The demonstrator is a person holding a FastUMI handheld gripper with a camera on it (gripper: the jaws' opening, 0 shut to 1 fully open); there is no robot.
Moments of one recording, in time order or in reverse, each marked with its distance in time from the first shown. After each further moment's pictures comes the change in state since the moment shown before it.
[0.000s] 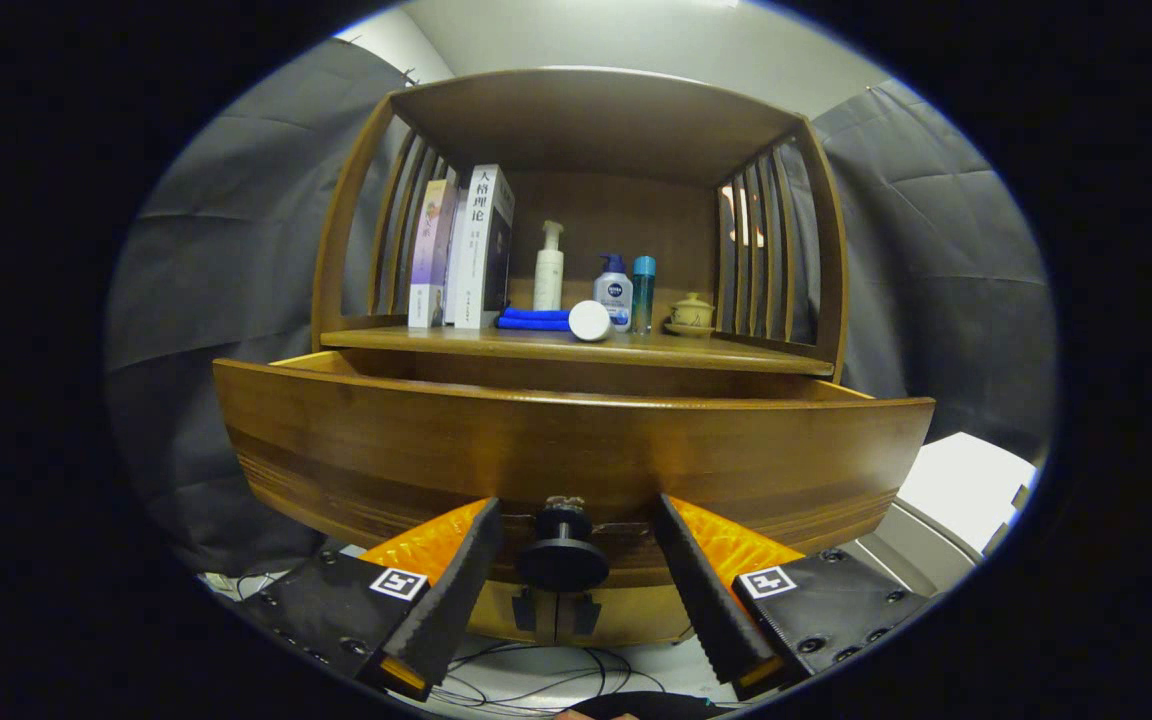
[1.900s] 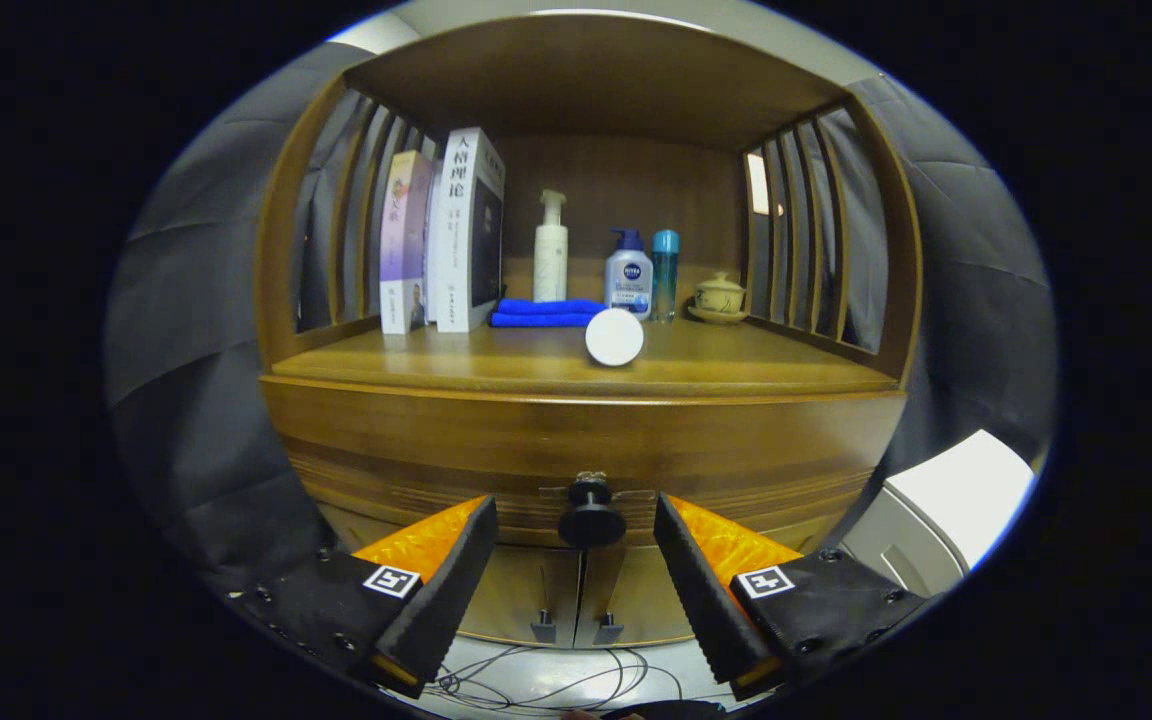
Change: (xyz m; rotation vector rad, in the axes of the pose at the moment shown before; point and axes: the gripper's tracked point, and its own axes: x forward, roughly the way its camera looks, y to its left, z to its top) arm 0.022 0.009 0.045 0.041 0.094 0.039
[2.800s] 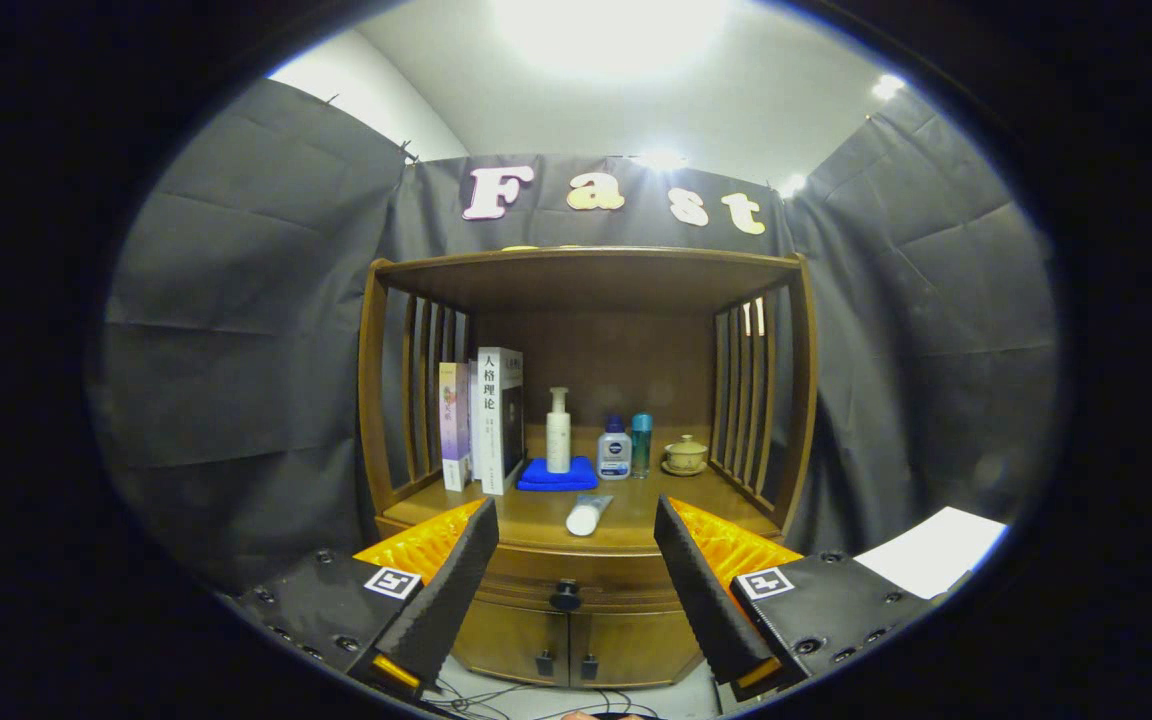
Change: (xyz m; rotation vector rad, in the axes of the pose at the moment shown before) arm -0.155 -0.048 0.146 -0.009 -0.271 0.053
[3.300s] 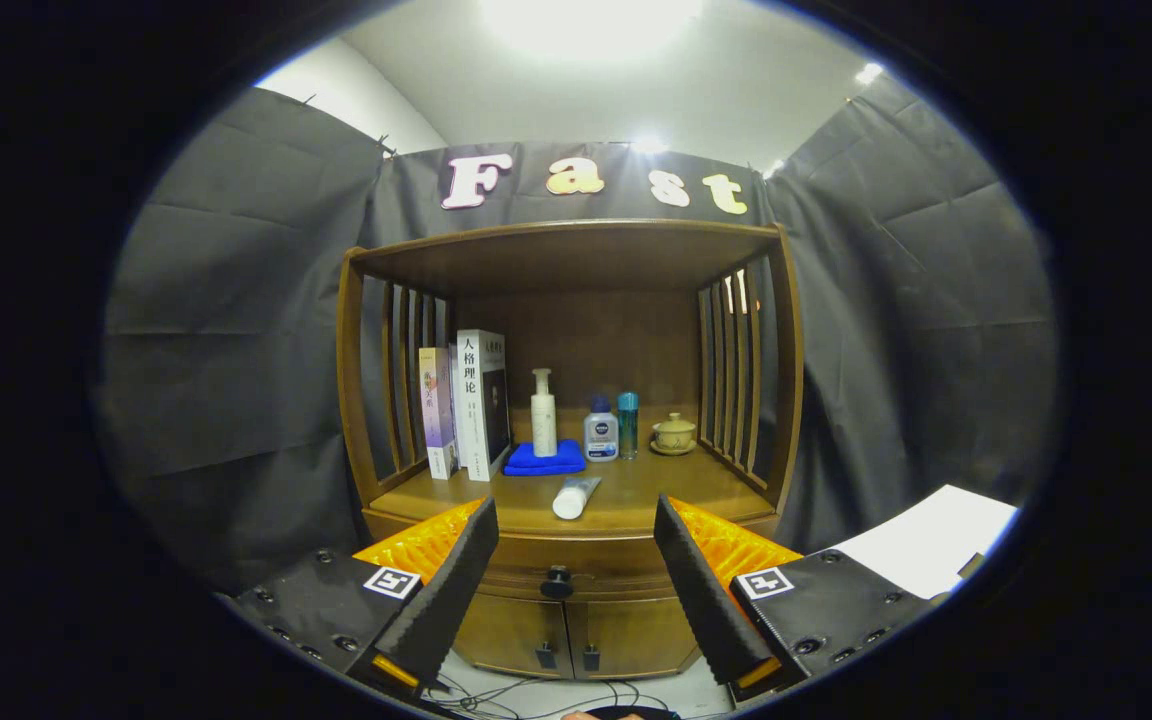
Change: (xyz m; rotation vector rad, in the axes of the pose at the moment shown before) arm 0.011 -0.005 -0.020 0.058 0.044 -0.019
